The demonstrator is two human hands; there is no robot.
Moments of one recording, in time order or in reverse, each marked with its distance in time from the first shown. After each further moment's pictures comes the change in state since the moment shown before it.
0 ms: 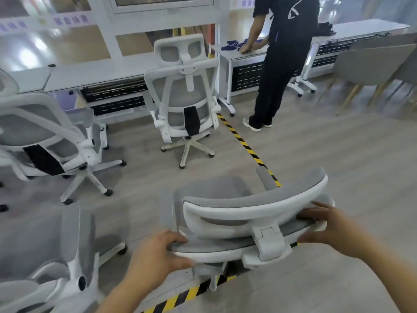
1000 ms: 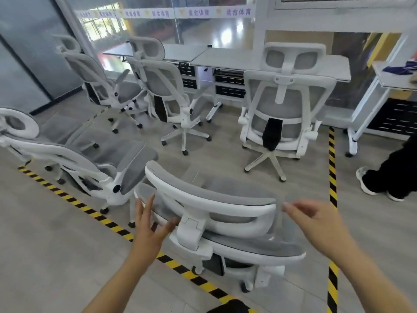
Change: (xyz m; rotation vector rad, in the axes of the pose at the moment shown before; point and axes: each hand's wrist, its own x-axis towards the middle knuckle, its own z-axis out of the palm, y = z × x) left_hand 0.086 0.221 0.159 -0.691 1.015 -0.503; right_hand 0.237 0.038 -0.183 0.242 -0.272 -0.548
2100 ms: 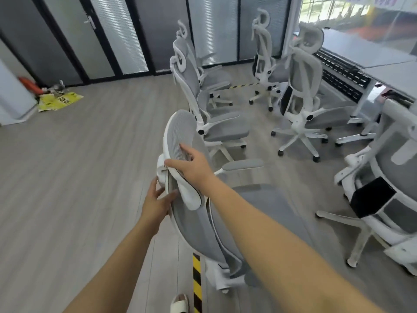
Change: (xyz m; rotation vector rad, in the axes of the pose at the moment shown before) left_hand -0.098 0.114 0.292 -0.447 0.989 -0.413; right_hand 0.115 -0.015 -0.005 0.369 -1.283 -0.400
